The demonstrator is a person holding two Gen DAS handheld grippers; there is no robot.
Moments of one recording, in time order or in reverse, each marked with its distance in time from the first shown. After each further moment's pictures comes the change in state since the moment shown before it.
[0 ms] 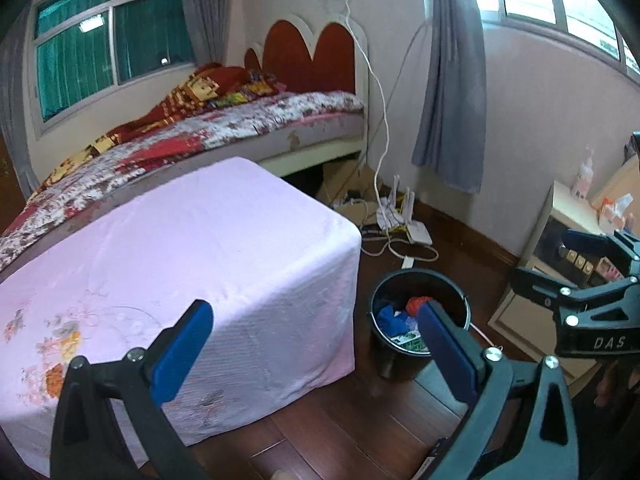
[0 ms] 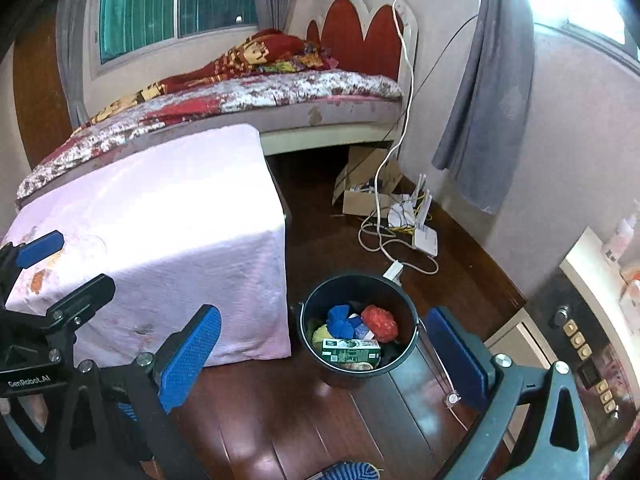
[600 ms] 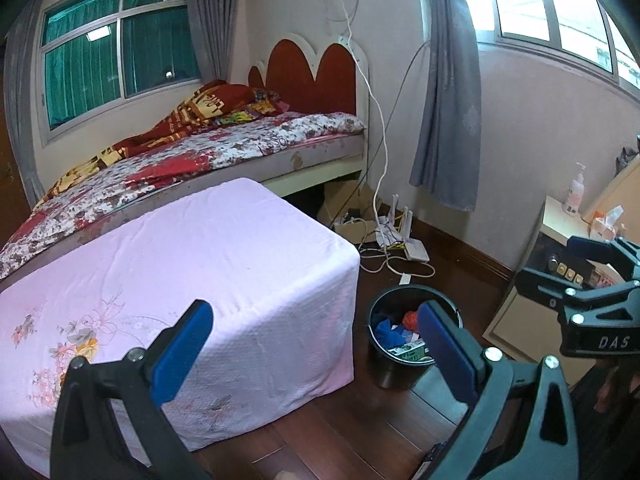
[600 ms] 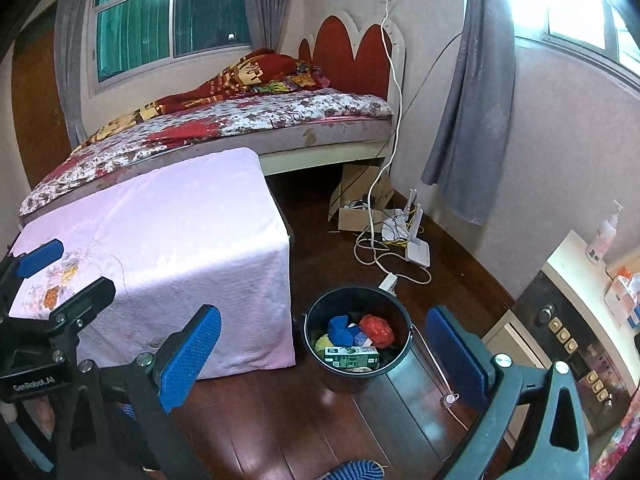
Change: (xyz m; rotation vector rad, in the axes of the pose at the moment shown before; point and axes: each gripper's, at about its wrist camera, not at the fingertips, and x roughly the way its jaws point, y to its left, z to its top) left arm -0.030 0.006 0.004 -0.009 -0.063 -0.001; right arm -0.046 0.005 0.003 0.030 -0.051 -0.012
